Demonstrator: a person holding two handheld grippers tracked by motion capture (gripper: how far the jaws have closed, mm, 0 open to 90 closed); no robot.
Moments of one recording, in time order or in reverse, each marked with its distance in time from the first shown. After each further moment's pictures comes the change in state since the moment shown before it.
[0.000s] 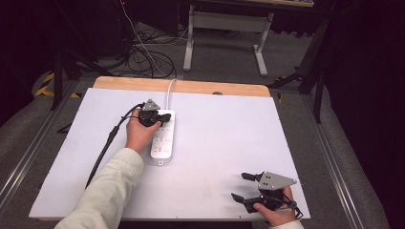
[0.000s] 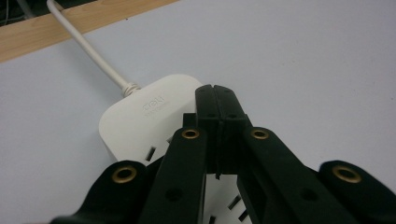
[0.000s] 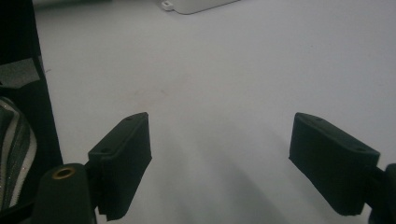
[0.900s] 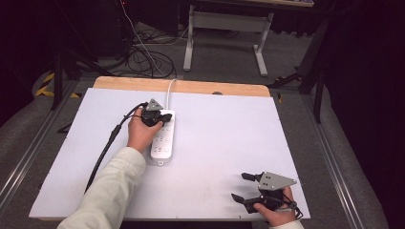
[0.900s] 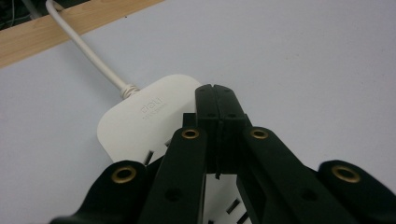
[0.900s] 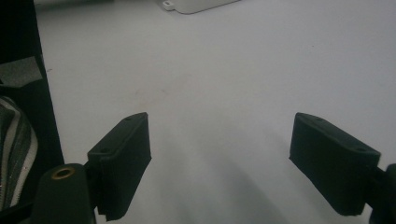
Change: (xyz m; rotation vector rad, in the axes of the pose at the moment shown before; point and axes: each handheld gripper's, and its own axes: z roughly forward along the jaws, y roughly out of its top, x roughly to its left) left arm -0.003 0.003 0.002 0.029 0.018 0.006; right arm 0.000 0.000 0.000 0.000 0.003 -0.002
